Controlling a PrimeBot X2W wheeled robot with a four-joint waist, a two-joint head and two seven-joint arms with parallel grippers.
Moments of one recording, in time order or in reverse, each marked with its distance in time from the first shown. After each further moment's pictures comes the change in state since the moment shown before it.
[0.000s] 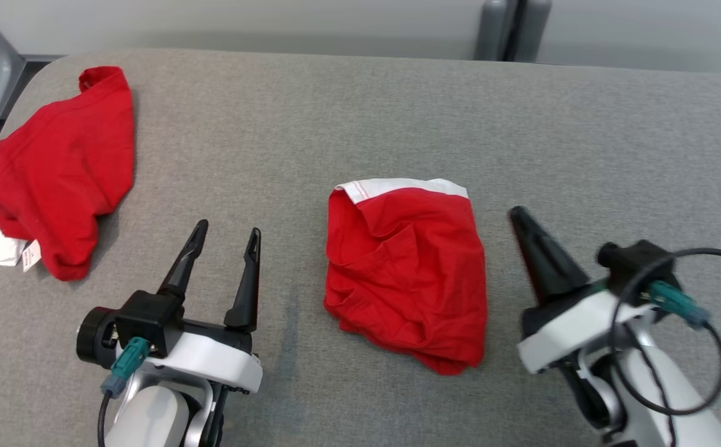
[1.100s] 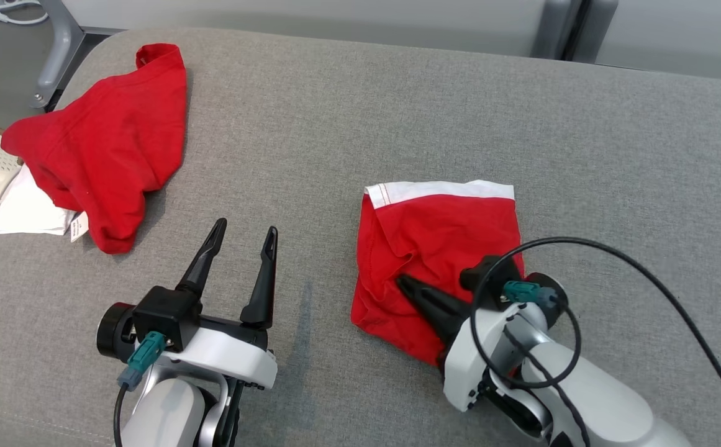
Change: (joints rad) left arm -0.032 -0.052 -0.012 0.076 -0.003 -0.031 -0.034; right arm -0.271 -0.047 0.553 0.333 0.247 0.000 0.034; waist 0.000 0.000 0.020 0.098
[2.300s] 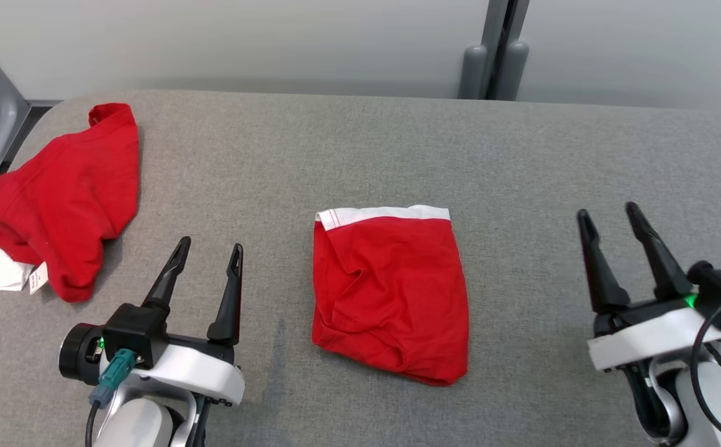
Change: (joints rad) left arm 0.064 0.074 0.026 -0.047 0.006 0.033 0.027; right arm 0.317 0.011 -0.682 -0.276 -0.222 0.000 -0.193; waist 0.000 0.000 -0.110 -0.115
